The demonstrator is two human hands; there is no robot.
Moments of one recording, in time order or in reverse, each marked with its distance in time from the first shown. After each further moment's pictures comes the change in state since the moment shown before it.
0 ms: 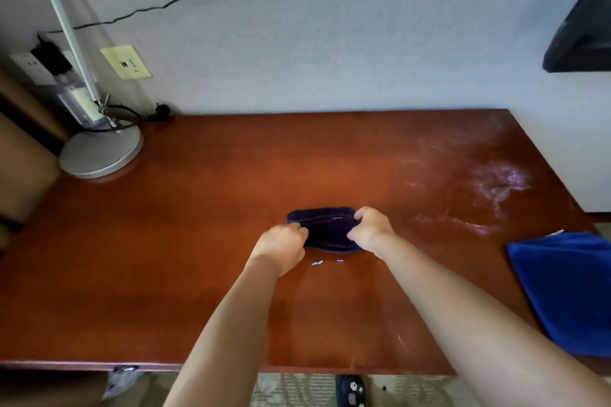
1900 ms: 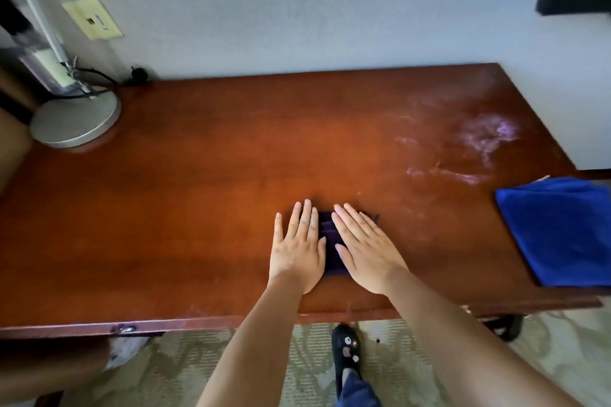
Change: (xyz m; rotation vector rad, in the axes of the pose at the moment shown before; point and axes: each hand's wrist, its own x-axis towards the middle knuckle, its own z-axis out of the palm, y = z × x) left_hand -0.049 0.063 0.076 0.006 0.023 -0.131; right_hand -0.065 0.098 0.060 -0.848 0.235 -0.719
